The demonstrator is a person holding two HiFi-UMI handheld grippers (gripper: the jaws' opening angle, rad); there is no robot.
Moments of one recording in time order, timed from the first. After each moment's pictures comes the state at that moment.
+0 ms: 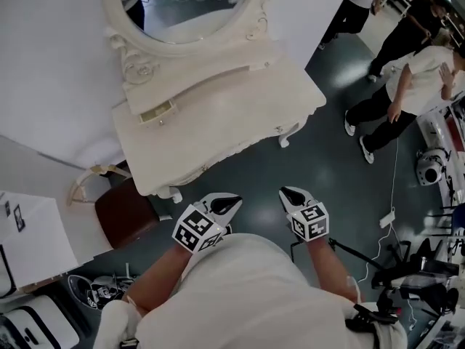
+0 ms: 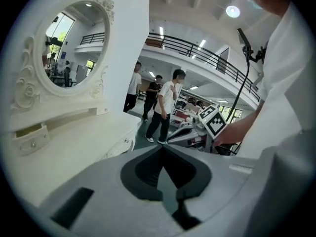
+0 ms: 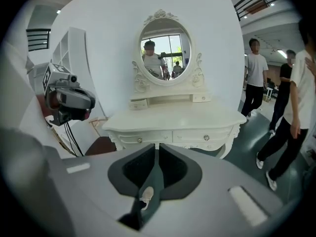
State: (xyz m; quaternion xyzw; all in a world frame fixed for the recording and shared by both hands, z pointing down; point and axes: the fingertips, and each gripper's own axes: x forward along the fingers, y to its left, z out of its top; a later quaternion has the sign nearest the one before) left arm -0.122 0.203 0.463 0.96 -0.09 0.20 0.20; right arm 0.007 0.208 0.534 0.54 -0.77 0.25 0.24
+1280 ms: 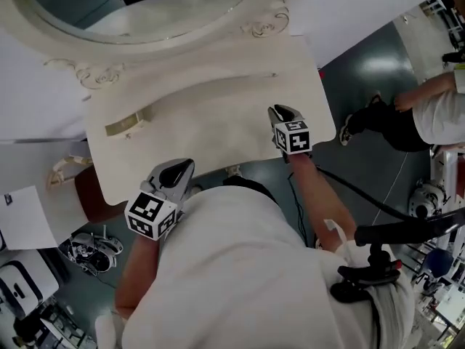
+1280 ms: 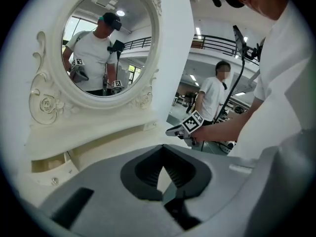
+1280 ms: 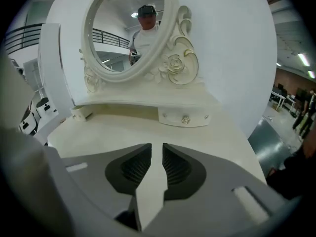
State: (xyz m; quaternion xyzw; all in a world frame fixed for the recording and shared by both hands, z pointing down) left arm -0.058 -0.108 0.461 0.89 -0.33 0.20 0.25; right arm 0.181 -0.254 0.613 0.50 -0.78 0.24 0.29
